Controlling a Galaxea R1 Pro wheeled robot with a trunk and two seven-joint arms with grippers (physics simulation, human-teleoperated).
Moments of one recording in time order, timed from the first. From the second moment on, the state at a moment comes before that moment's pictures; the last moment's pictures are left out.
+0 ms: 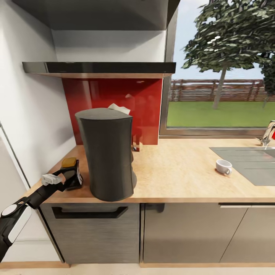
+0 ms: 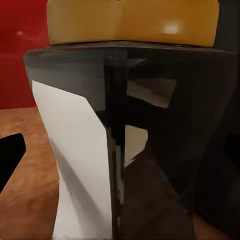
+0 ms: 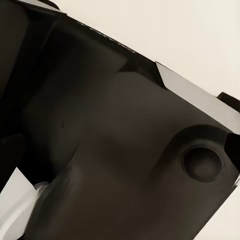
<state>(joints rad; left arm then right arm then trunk) -0.52 0.43 0.06 -0.95 0.45 -0.17 -0.71 -0.14 -0.08 0.84 0.01 -0.47 -0.15 0.55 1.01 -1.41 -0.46</state>
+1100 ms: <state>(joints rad) -0.52 0.43 0.06 -0.95 0.45 -0.17 -0.71 -0.14 -0.08 0.84 0.01 -0.47 -0.15 0.55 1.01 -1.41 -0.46</state>
